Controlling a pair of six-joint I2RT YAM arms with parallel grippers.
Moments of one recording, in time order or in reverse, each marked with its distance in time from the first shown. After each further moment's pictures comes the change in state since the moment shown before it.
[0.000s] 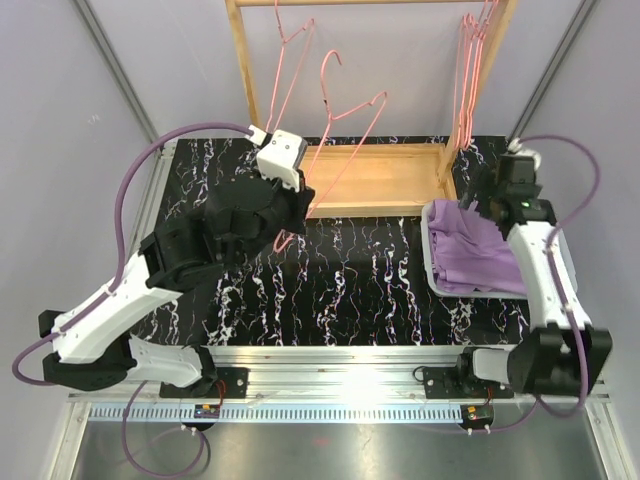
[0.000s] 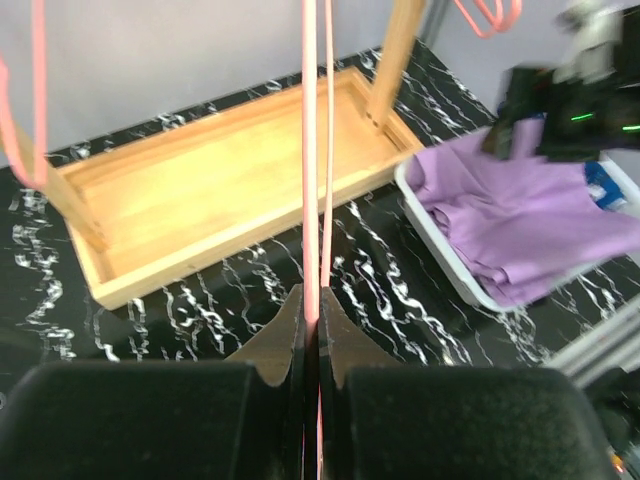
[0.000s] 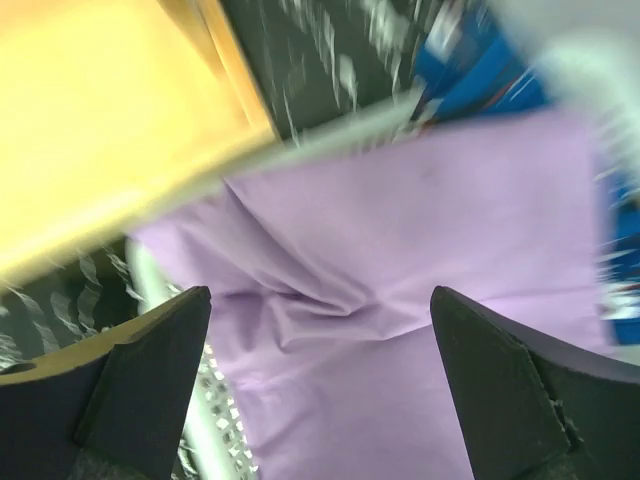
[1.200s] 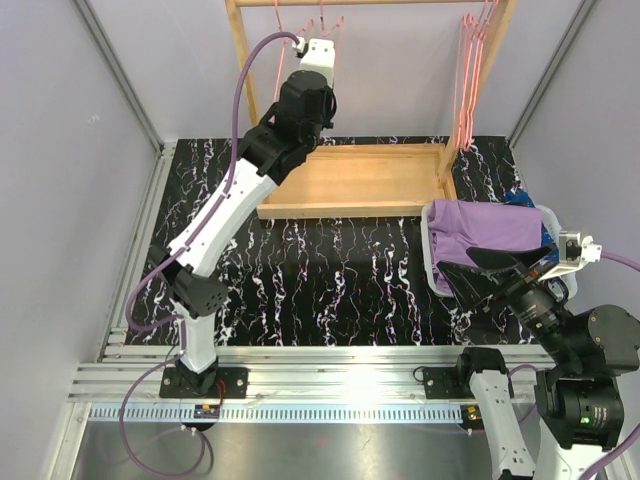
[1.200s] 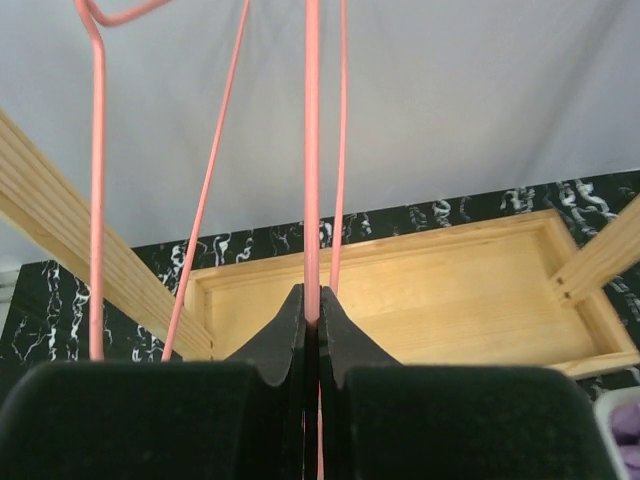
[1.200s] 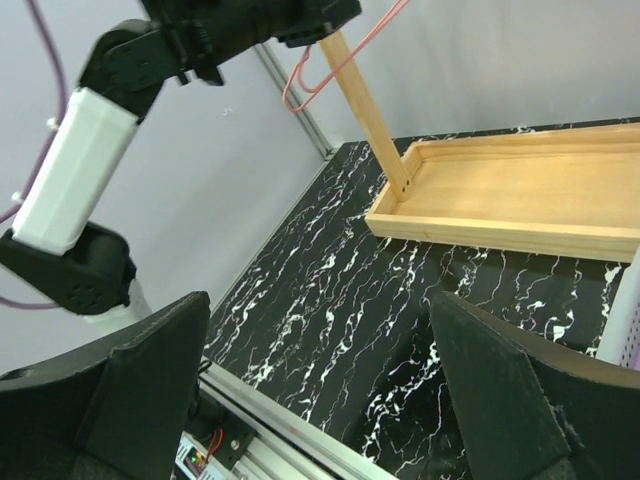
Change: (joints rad) left arm 0.418 0.657 0.571 0.195 0.011 0.192; right arm 0.009 -0.911 0.045 -0.066 -0.835 0.303
